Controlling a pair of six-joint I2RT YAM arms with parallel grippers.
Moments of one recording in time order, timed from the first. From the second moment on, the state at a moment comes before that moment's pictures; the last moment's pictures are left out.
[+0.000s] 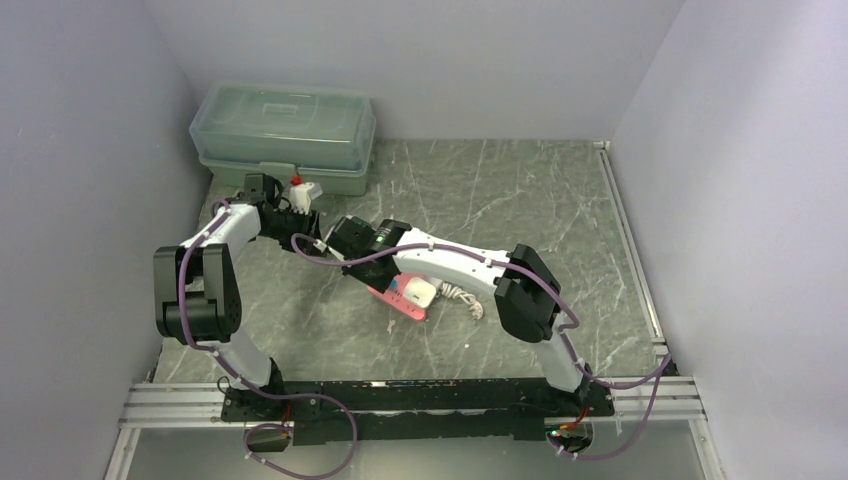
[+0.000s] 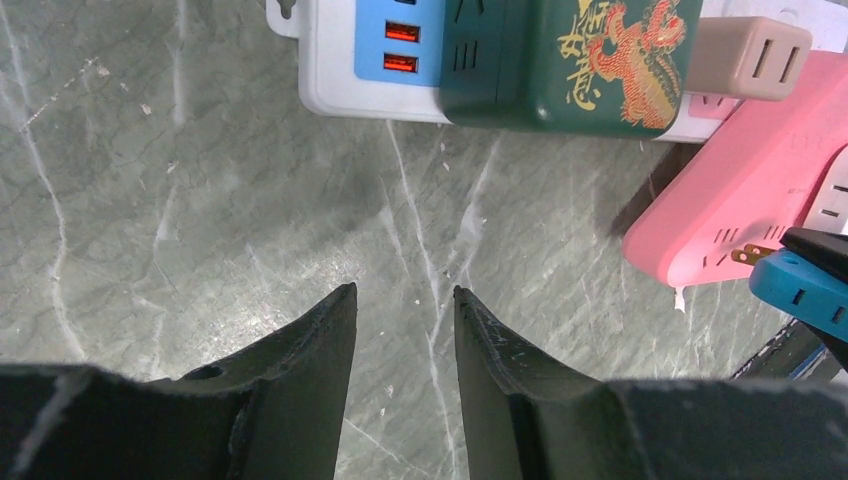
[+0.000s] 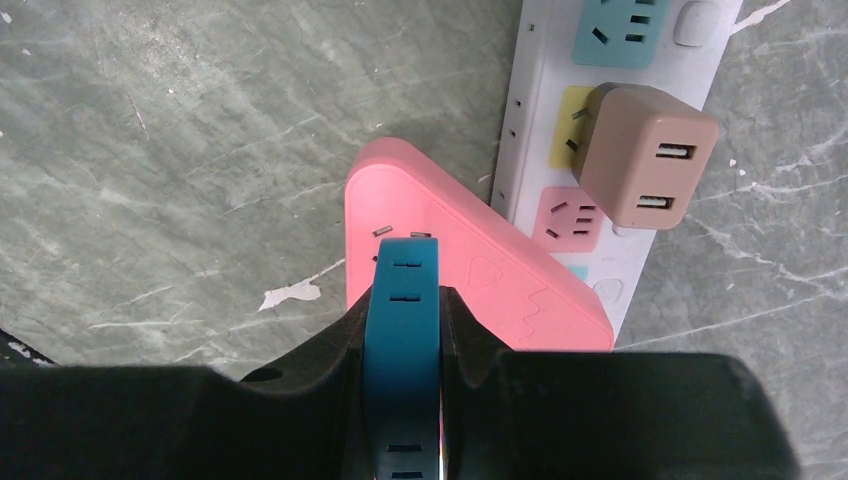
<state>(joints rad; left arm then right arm) 0.05 1.67 1.10 -0.61 0.62 0.33 1.09 2.10 1.82 -0.92 0.17 -0.03</state>
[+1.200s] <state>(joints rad) 0.05 1.67 1.08 -0.61 0.60 0.36 1.09 2.11 1.83 -0.90 0.18 -0.03</state>
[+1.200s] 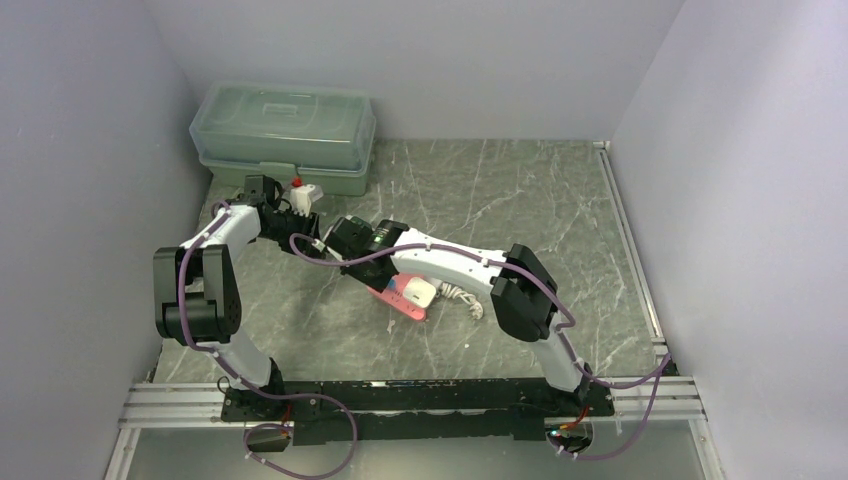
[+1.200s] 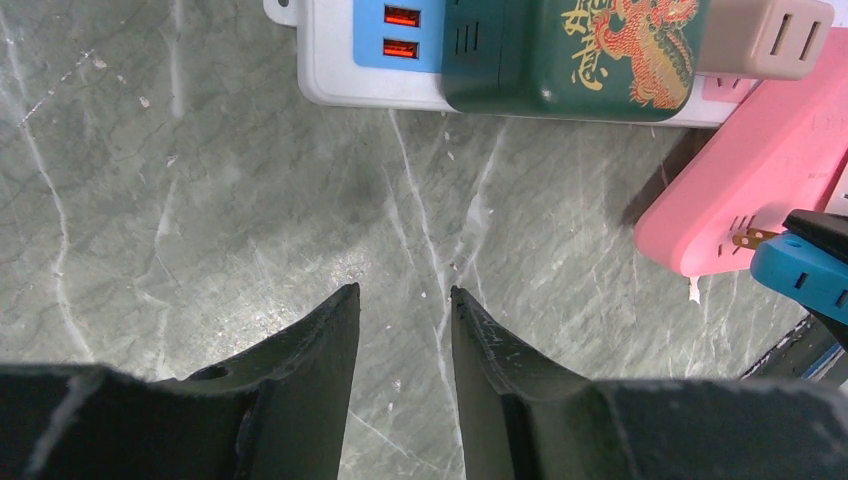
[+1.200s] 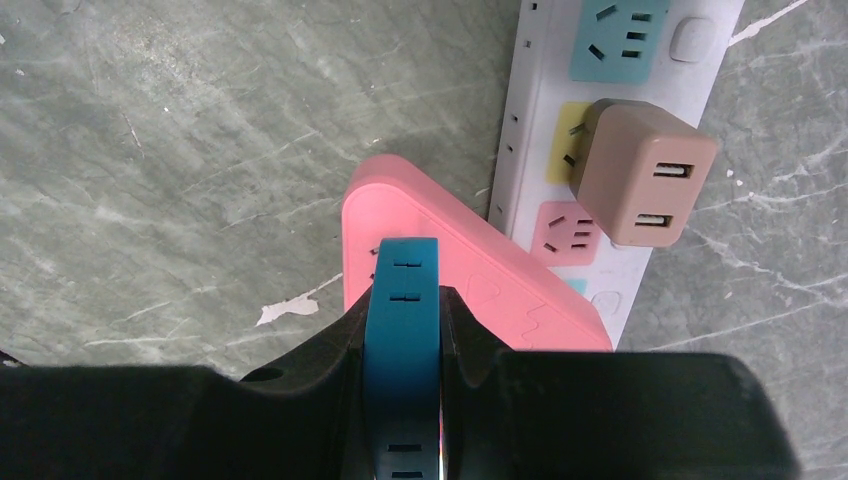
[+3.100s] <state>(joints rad) 0.06 1.66 1.07 -0.61 0.60 0.37 1.09 2.11 1.82 -0.91 0.21 0.02</state>
